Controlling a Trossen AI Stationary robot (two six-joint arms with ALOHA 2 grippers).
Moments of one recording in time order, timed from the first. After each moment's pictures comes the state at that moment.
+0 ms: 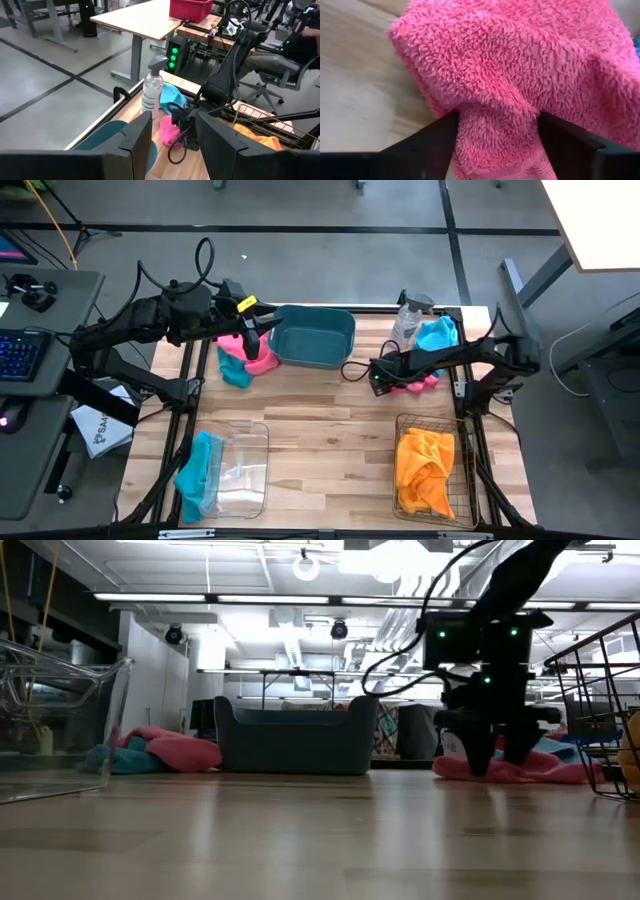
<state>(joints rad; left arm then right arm) 0.04 1.23 1.65 -0.75 -0.38 -0.26 -0.19 1.62 0.76 -0.67 0.24 0.98</state>
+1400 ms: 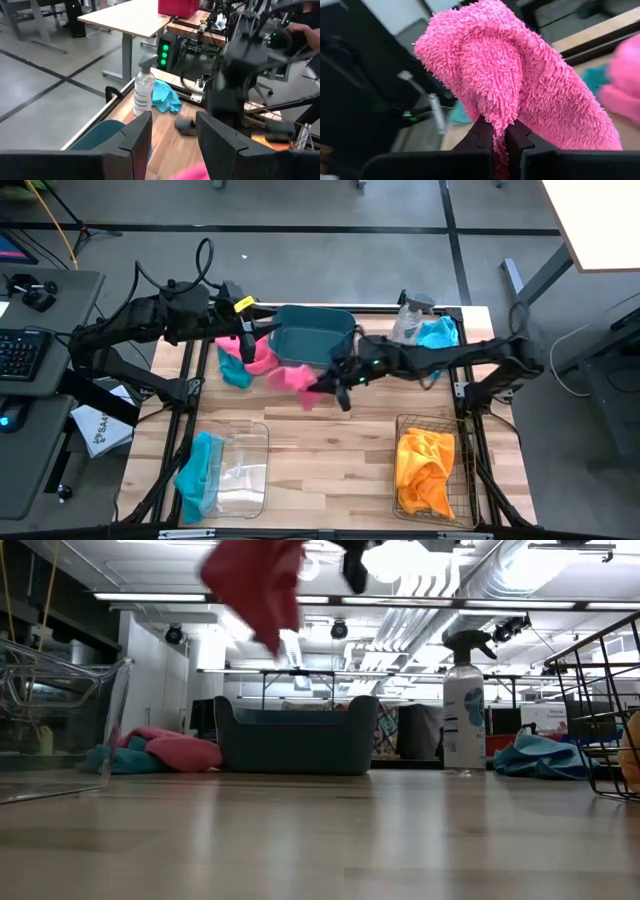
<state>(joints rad) 0.04 1.21 1.65 -0.77 -0.32 -0.23 -0.01 1.56 1.20 0.11 -0.23 0.44</state>
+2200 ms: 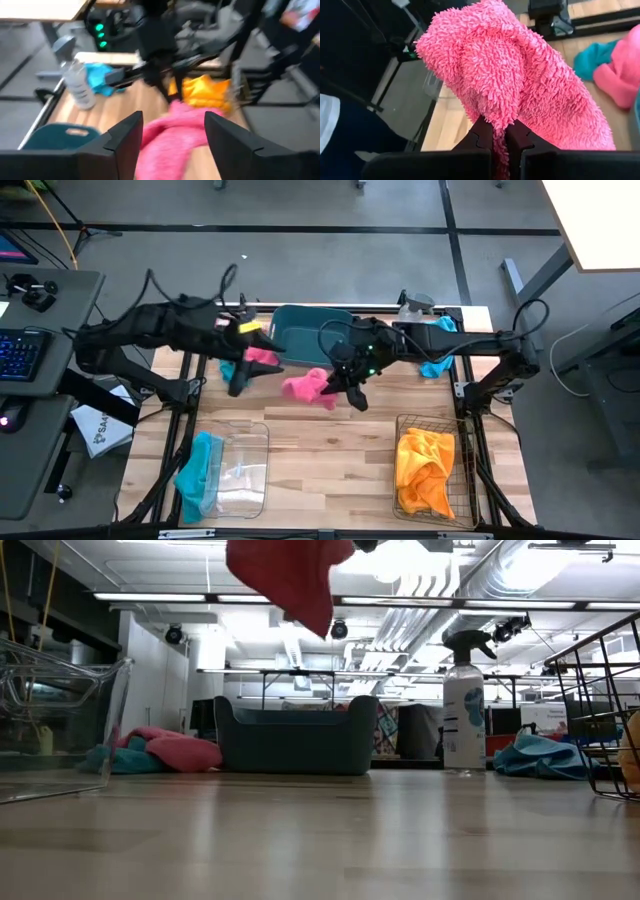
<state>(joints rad) -0.07 1.26 1.68 -0.84 -0.03 -0.06 -0.01 1.60 1.63 -0.61 -0.34 0.16</state>
